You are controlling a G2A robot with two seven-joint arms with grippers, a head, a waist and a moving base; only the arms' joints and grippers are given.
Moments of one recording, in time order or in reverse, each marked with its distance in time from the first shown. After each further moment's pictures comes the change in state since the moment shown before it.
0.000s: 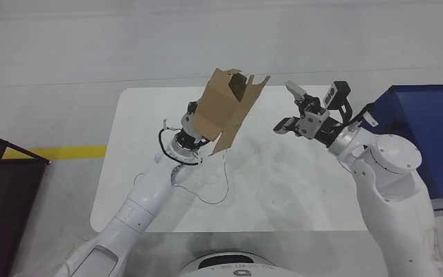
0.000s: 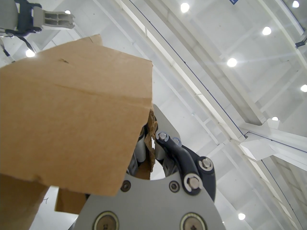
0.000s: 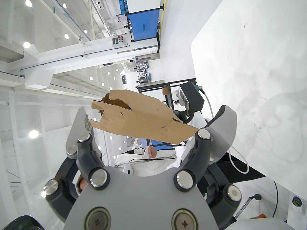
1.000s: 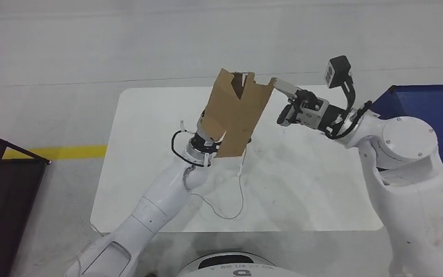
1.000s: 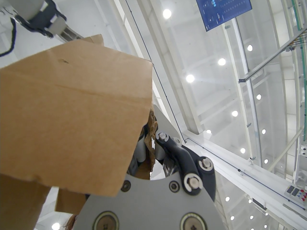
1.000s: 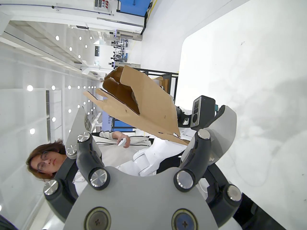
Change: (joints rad) left arm -0.034 -0.089 0.095 0.115 -0.262 0.236 0.025; right arm 0.160 0.051 -0.029 0.018 -0.331 -0.073 0.329
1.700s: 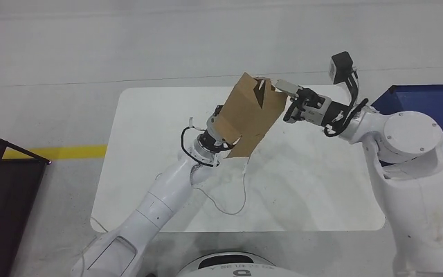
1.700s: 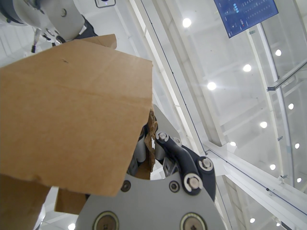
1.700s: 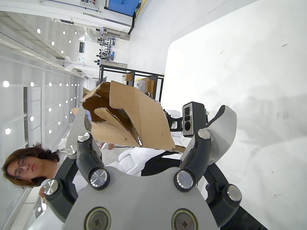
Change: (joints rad) left arm -0.032 -0.040 -0.021 0.040 0.210 -0.017 -0.024; right arm 0.034 0.022 0.007 0.043 -0.069 0.000 0.053
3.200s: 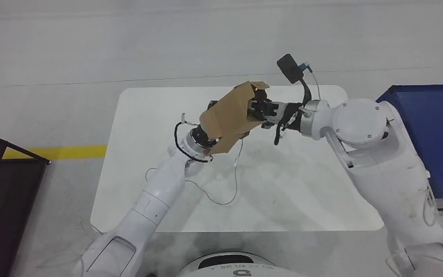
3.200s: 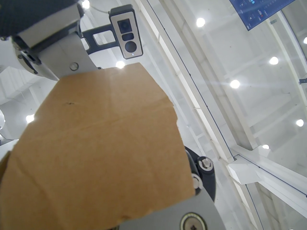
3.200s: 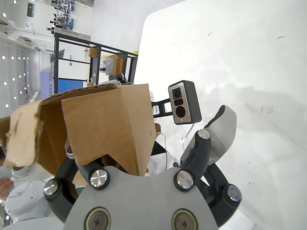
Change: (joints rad) left arm 0.008 -0.015 -0.122 0.002 0.160 0.028 -0.007; right arm 0.271 0.007 -0.351 0.038 -0.213 0.119 0.086
